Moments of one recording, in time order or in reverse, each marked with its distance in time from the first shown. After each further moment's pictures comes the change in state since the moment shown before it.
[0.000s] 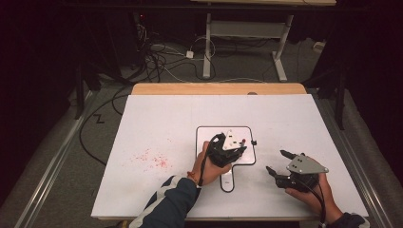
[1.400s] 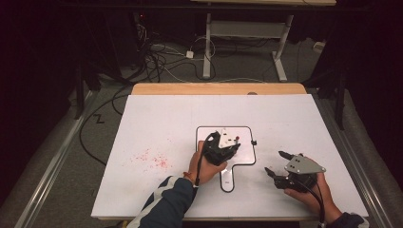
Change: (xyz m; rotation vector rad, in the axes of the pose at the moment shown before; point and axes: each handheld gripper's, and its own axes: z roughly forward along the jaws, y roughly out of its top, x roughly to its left) left arm 0.010 -0.008 -0.013 0.024 0.074 -0.037; right arm 0.002 -0.001 0.003 0.016 0.014 -0.002
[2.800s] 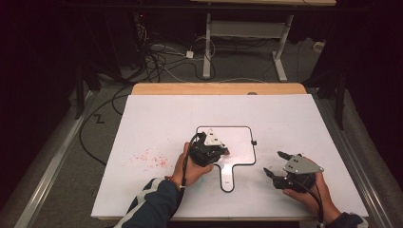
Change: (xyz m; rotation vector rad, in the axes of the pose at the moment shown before) left arm 0.010 -0.008 -0.028 0.126 -0.046 -0.021; right arm 0.003 0.001 0.003 0.012 0.007 -0.008
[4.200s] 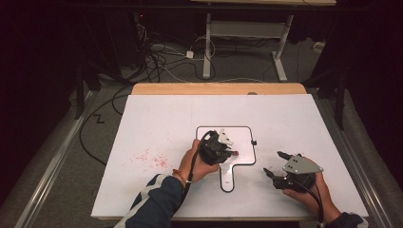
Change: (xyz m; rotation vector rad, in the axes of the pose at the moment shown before) left arm -0.018 0.031 0.022 0.138 -0.063 0.094; right arm 0.000 0.000 0.000 0.004 0.001 -0.005
